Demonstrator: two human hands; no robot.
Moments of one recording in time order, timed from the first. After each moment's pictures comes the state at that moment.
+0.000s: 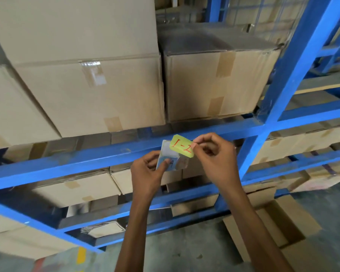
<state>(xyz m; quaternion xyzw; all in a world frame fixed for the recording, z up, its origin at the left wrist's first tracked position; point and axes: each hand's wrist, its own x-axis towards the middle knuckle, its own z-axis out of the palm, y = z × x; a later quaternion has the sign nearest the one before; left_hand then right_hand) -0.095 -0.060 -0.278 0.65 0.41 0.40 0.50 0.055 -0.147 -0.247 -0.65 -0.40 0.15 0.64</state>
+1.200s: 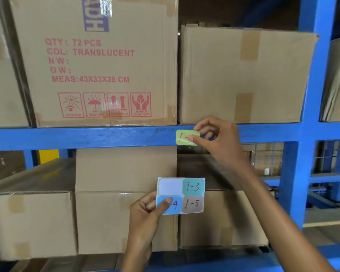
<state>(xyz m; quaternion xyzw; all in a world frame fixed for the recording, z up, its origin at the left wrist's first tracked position) -0.079 -0.018 -0.065 0.55 0.29 0.53 0.57 0.129 -0.043 0.075 -0.50 -0.64 -0.12 0.58</state>
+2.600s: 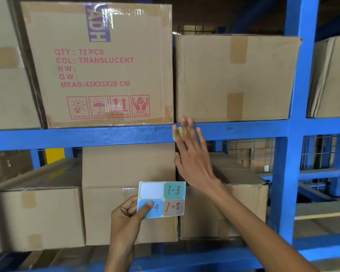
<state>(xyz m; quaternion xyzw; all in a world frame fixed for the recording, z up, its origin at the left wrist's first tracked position) -0.117 -0.036 -0.073 0.52 0.33 0.57 0.54 0.092 -0.013 0.015 -0.56 -0.58 -0.50 0.32</state>
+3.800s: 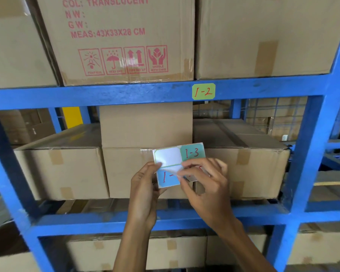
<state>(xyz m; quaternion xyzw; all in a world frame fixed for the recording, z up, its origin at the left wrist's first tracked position) -0.132 -0.065 -0.073 0.44 0.28 0.56 0.65 0.017 -0.101 -0.107 -0.47 -0.62 -0.29 0.55</state>
